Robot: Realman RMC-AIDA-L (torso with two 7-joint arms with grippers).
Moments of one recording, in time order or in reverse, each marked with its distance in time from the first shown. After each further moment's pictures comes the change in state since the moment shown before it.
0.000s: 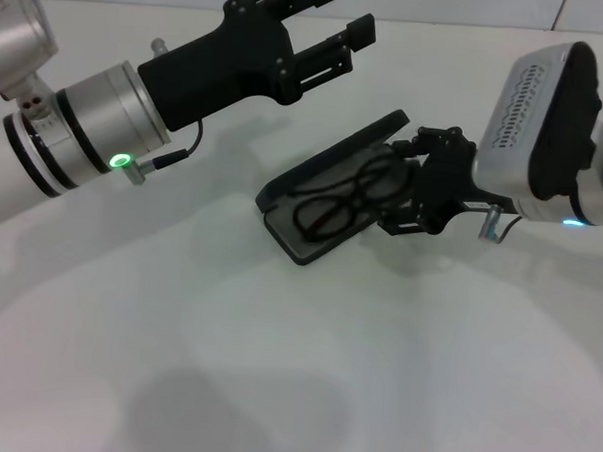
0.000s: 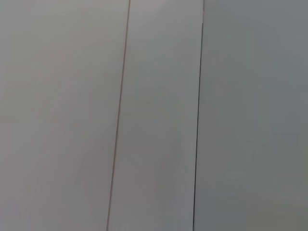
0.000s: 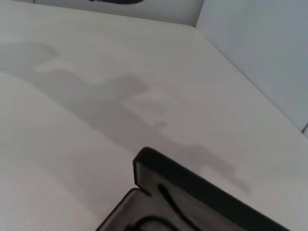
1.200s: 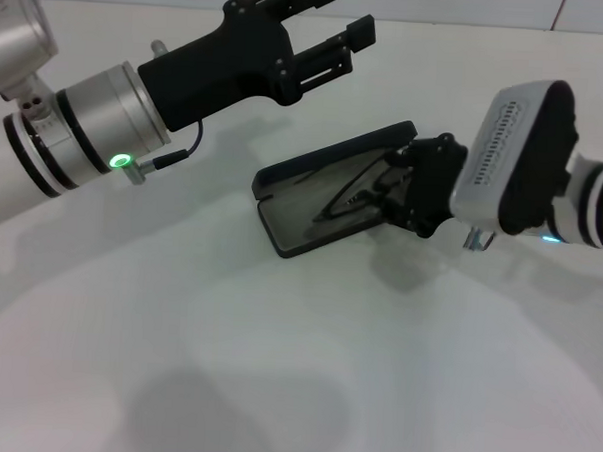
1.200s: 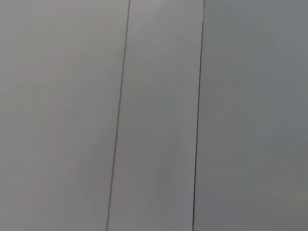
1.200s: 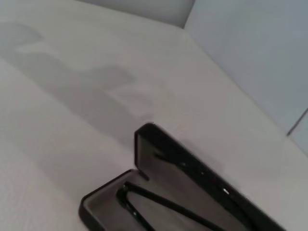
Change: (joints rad) left arm 0.001 0.000 0.000 0.000 0.001 0.000 0.001; right arm -0.012 0.006 -0.100 0.092 0.093 0.208 -0.143
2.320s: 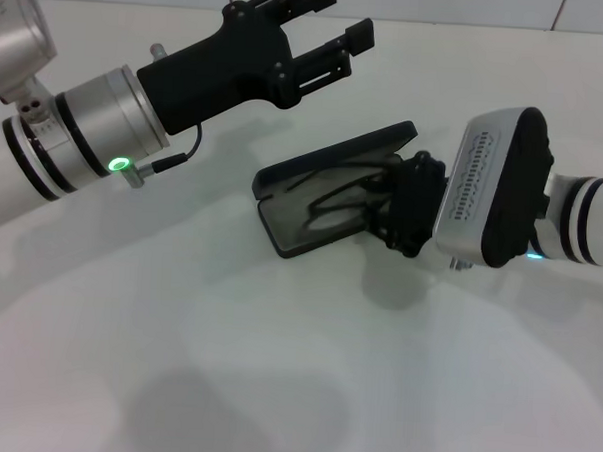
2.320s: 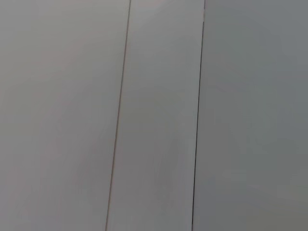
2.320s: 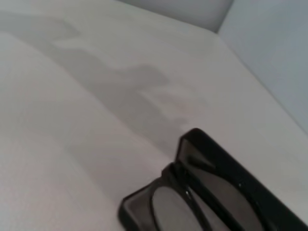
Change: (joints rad) left arm 0.005 0.000 0.003 0.000 0.000 0.002 -0.005; right arm 0.017 -0.005 -0.063 0.023 0.054 0.003 -0.091
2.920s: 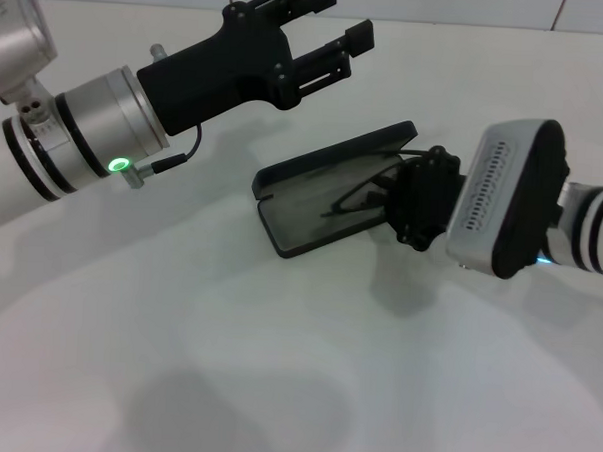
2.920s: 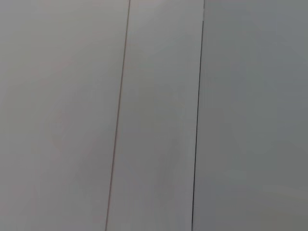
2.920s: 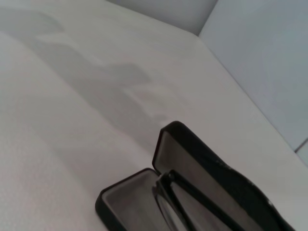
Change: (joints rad) left arm 0.000 0.000 0.000 0.000 0.002 0.000 0.001; right arm -0.055 0.000 -0.012 -0.021 0.039 0.079 -0.080
